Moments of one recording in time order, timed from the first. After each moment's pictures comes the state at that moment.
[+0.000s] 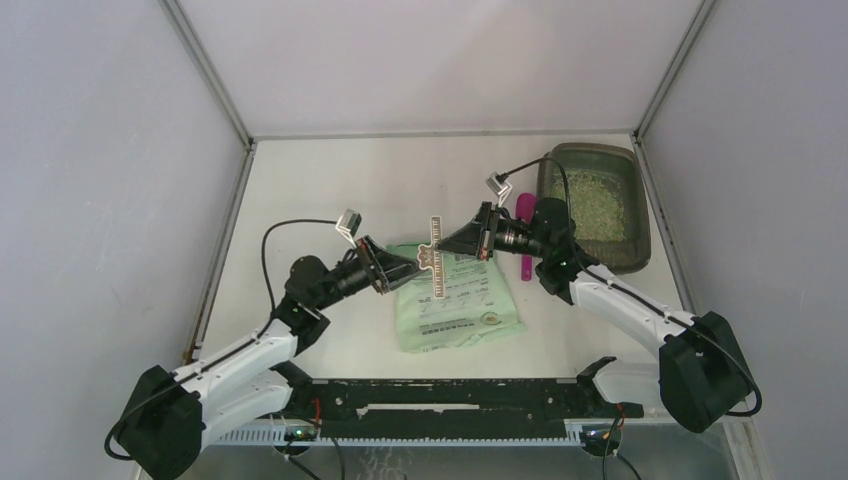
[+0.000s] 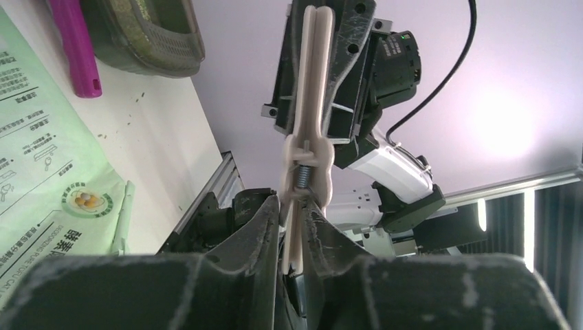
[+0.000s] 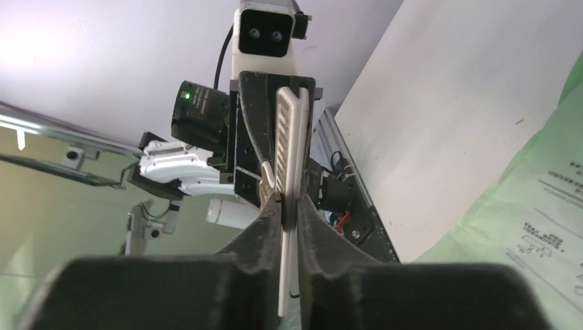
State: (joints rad) left arm -0.61 0.93 0.36 0.70 0.51 -1.36; right arm 0.53 1.24 0.72 0.48 -0.79 1.09
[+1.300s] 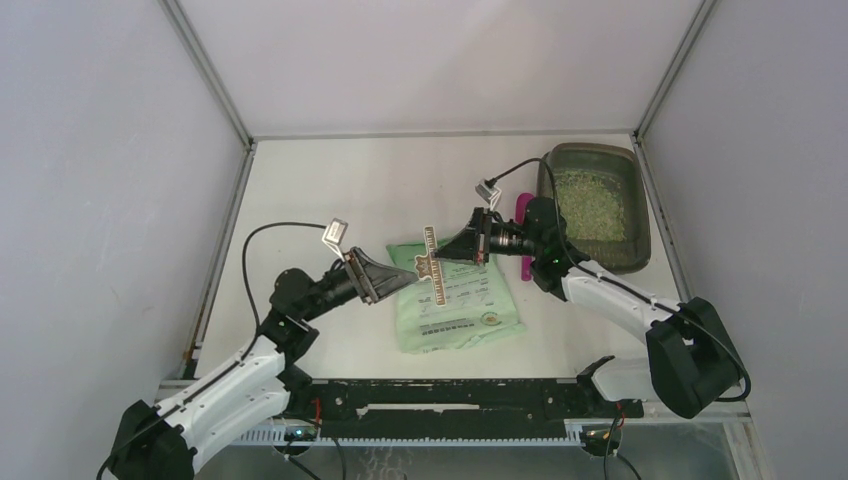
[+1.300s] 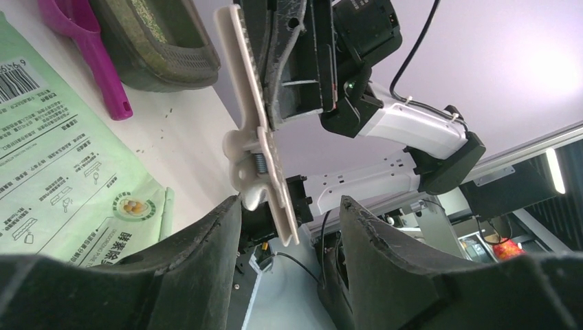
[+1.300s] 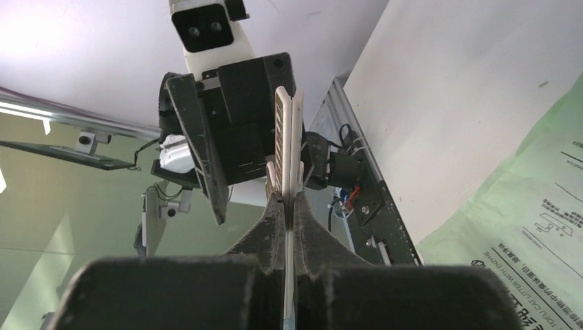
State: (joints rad) left arm -0.58 0.73 0.31 0.59 0.53 -1.15; right arm 0.54 1.31 0.72 0.50 -0.87 1.14
